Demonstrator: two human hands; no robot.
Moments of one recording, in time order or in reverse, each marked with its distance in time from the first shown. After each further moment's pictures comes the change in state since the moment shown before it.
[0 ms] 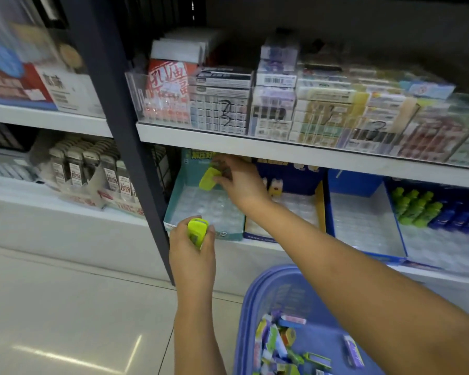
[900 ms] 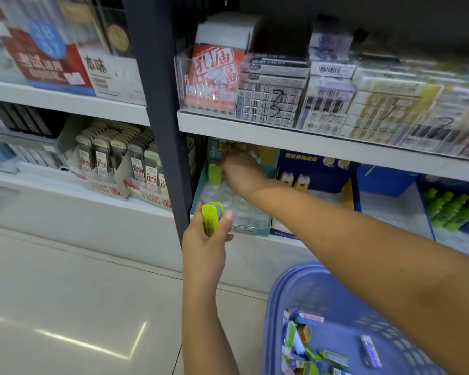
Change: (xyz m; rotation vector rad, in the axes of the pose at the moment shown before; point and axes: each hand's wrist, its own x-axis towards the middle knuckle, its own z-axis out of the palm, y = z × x) left_hand 0.019 0.002 -0.031 -0.283 -0.217 -0.141; right_hand 0.042 -0.015 0.044 -0.547 -0.292 -0.061
